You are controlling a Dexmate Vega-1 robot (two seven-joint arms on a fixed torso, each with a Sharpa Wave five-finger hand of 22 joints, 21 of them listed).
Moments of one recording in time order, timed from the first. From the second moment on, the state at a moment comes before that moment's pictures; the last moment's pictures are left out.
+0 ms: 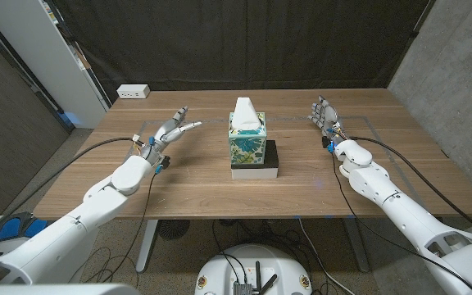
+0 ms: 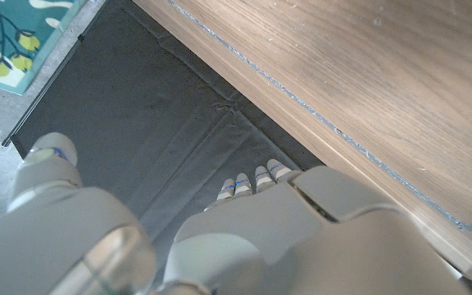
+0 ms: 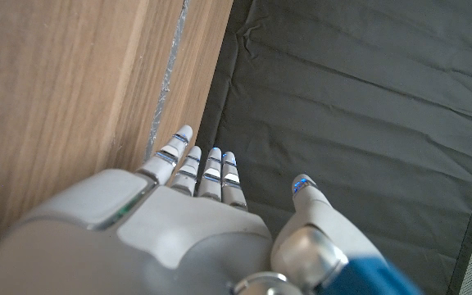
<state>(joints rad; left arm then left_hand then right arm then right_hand) 0.98 0.77 0.39 -1.50 -0.21 -0.37 0.13 0.40 -0.18 0.21 -0.15 0.48 -0.17 0.11 0.17 0.18 -0.17 0.02 0.20 0.19 -0.17 0.08 0.17 0.17 -0.17 0.00 0.19 0.17 -0.78 -0.48 -0.38 -1.29 0.62 0.18 -0.09 0.22 0.13 0.37 0.05 0.18 0.21 0.10 0.19 0.18 0.17 0.06 0.20 0.19 0.05 0.02 0.24 0.26 0.23 0.03 0.23 0.17</state>
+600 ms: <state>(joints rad) 1.04 0.80 0.37 -1.57 -0.19 -0.37 0.14 0.40 -0.17 0.20 -0.15 0.49 -0.17 0.11 0.17 0.18 -0.17 0.02 0.20 0.19 -0.18 0.07 0.18 0.17 -0.17 0.00 0.19 0.17 -0.79 -0.49 -0.38 -1.31 0.62 0.18 -0.11 0.22 0.13 0.37 0.04 0.18 0.21 0.10 0.19 0.18 0.17 0.06 0.20 0.19 0.05 0.02 0.24 0.26 0.23 0.03 0.22 0.17</state>
